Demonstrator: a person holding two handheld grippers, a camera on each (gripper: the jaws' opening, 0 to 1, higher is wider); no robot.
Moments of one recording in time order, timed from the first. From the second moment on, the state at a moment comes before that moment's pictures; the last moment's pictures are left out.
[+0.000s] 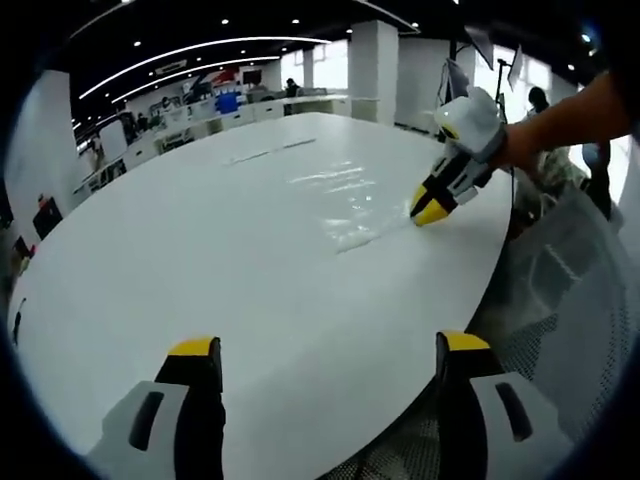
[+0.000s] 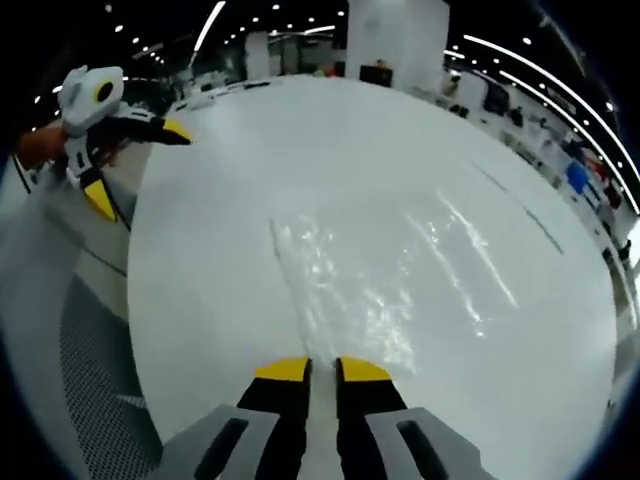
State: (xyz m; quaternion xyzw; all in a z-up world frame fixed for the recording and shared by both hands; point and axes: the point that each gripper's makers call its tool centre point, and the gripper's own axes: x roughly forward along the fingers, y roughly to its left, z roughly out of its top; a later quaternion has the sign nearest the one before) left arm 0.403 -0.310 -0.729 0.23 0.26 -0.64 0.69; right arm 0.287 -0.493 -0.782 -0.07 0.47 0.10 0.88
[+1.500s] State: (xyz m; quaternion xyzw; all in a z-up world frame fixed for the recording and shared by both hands) left arm 0.393 -0.334 -0.706 0.31 0.18 -0.71 0.61; right arm 0.279 -0.418 -0.727 -0.22 0.41 0.32 0.83
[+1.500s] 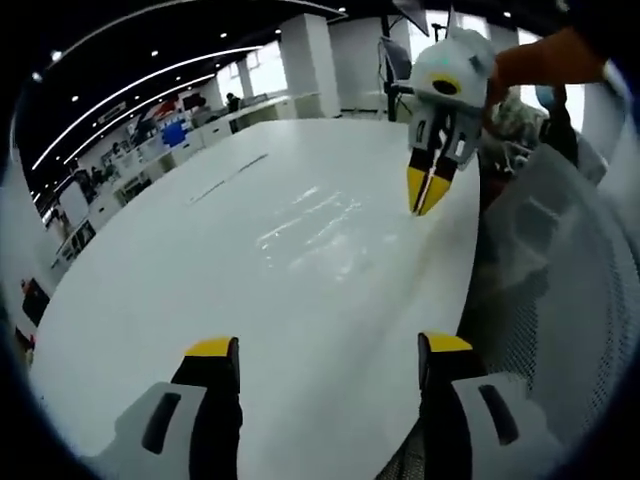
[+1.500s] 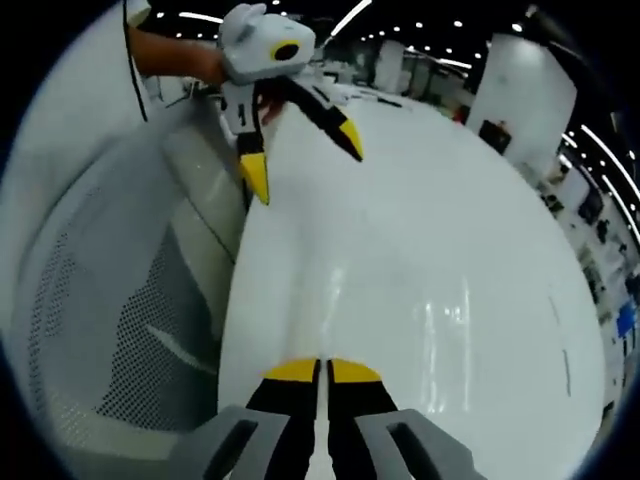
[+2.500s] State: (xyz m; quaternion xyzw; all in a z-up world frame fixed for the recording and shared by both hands) left arm 0.358 -0.359 -0.700 0.40 0.07 -0.79 0.46; right arm 0.288 -0.414 -0.689 -0.23 0.37 0.33 0.84
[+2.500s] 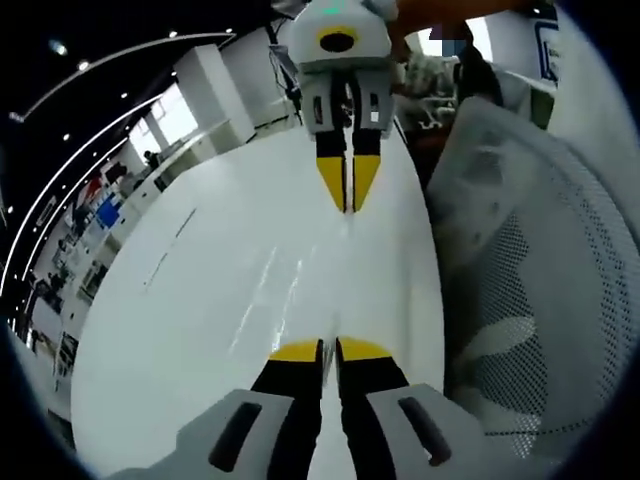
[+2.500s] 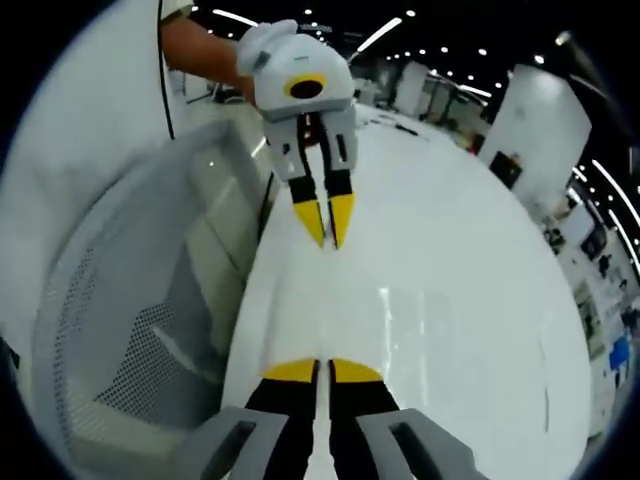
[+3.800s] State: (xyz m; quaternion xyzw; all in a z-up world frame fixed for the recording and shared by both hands) left arm 0.346 -0.367 -0.687 0.38 0.04 -0.81 0.45; right arm 0.351 -0.348 -0.680 -0.12 0.30 0.31 0.89
